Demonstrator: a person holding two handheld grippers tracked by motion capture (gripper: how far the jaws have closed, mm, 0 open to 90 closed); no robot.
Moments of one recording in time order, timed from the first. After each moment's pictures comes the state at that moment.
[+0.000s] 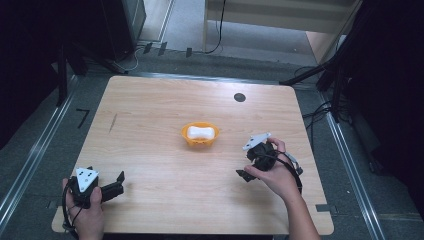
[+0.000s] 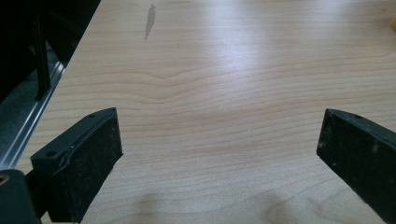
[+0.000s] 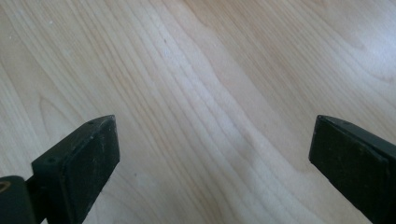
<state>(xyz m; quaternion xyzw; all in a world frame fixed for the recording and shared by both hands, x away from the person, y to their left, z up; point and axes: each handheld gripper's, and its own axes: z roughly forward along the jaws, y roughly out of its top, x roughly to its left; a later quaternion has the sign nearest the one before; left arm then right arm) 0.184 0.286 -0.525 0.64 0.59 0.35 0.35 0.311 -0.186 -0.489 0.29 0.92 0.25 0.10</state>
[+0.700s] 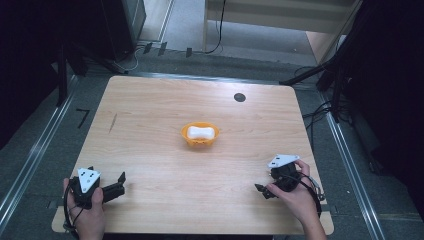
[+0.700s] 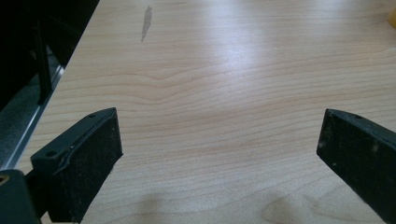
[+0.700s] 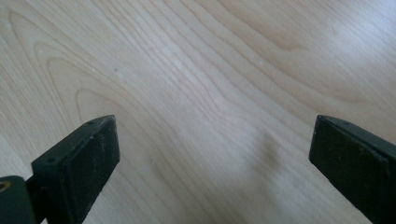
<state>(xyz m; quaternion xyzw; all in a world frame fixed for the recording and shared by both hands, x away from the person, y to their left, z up) 0.183 0.283 -0.525 0.65 0.58 0.35 0.34 0.264 -0.252 -0.519 0.35 0.88 0.28 0.12</state>
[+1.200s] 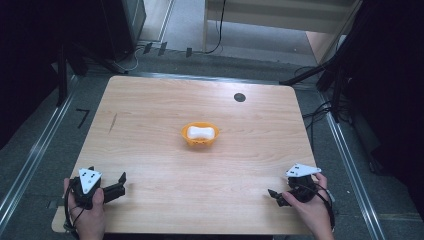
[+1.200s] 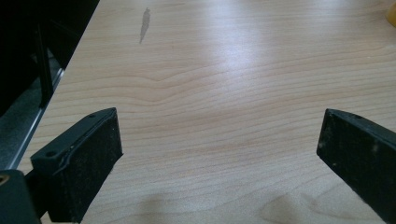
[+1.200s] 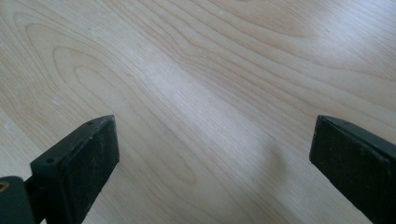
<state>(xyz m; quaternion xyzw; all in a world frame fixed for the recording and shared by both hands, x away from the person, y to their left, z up) 0.182 0.282 -0.525 0.65 0.57 0.36 0.34 0.239 -0.295 -0.528 0.40 0.85 0.31 0.14</state>
